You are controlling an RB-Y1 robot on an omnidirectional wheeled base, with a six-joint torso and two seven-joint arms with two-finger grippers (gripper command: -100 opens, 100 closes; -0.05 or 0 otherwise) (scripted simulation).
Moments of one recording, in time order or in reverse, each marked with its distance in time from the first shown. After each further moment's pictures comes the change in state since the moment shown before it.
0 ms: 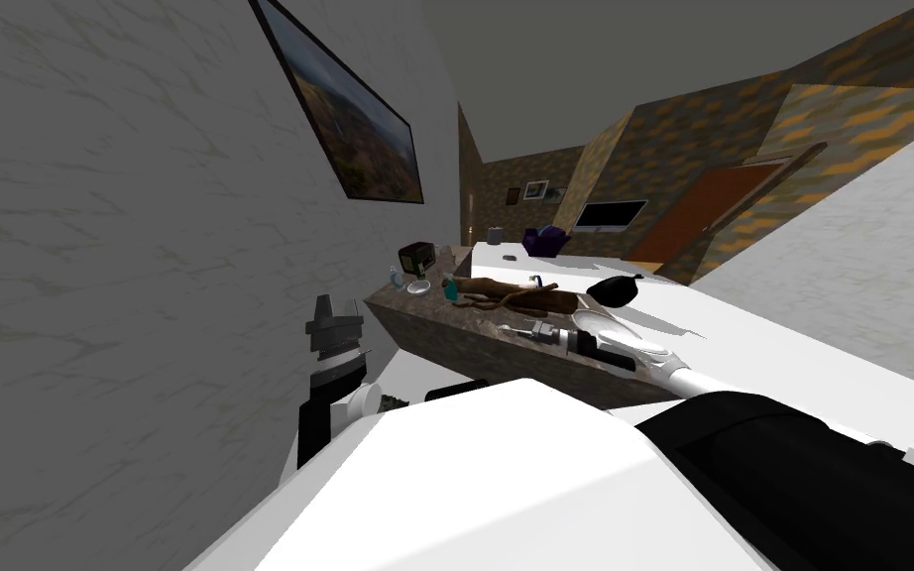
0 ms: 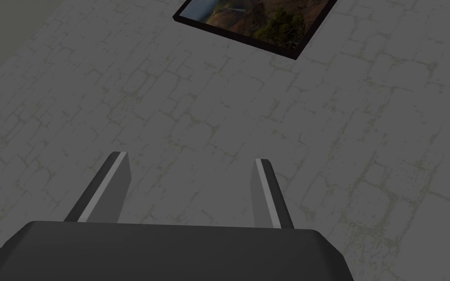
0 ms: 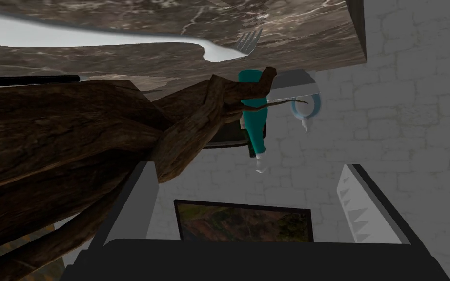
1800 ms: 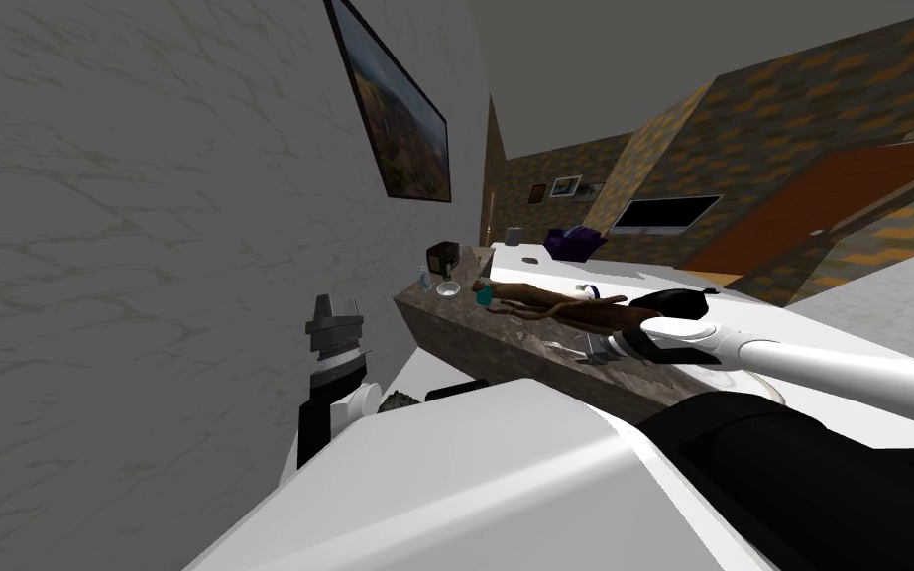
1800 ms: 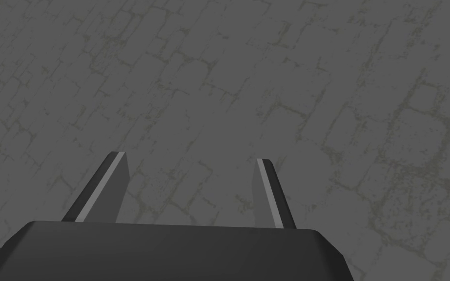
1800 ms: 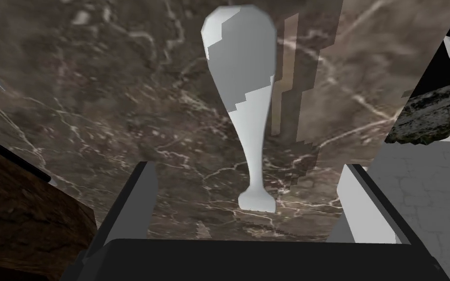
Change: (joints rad) left arm 0.000 0.000 0.000 0.000 0.000 0.000 0.000; right arm 0.028 -0.396 0.184 0.305 0.323 -0.051 0.053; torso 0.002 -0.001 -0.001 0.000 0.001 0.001
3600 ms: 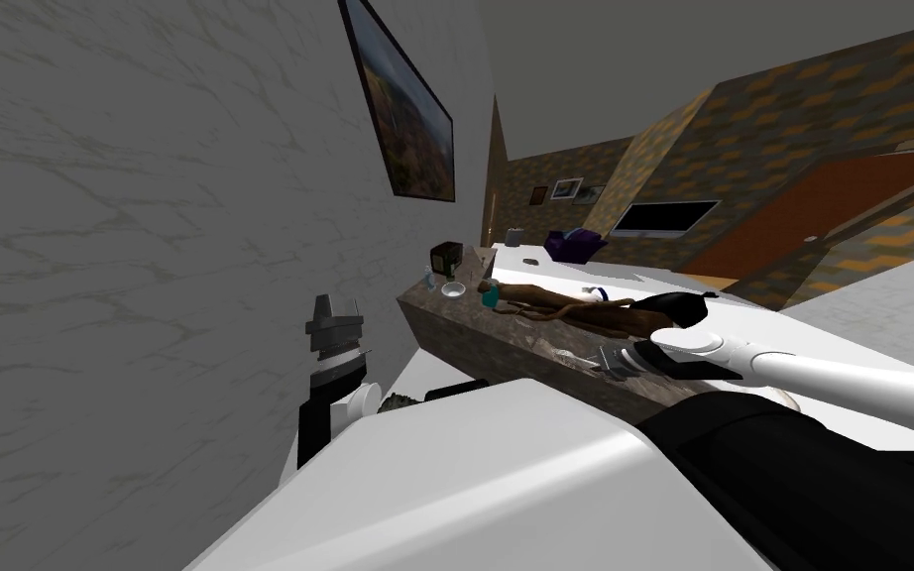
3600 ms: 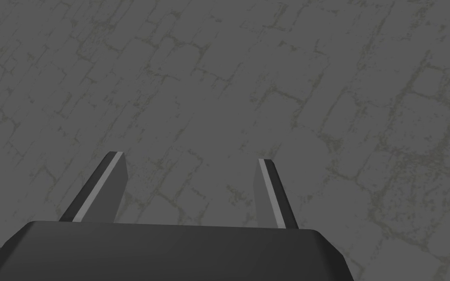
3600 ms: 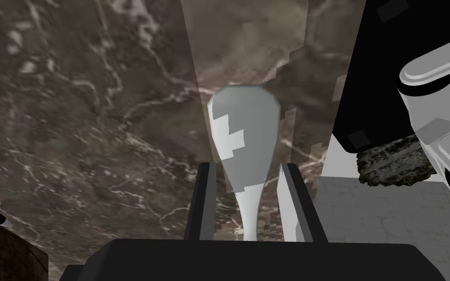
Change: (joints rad) left arm 0.000 0.000 0.000 0.000 0.000 0.000 0.000; right arm 0.003 0.023 0.074 0.072 0.091 0.001 0.022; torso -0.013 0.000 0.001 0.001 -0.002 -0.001
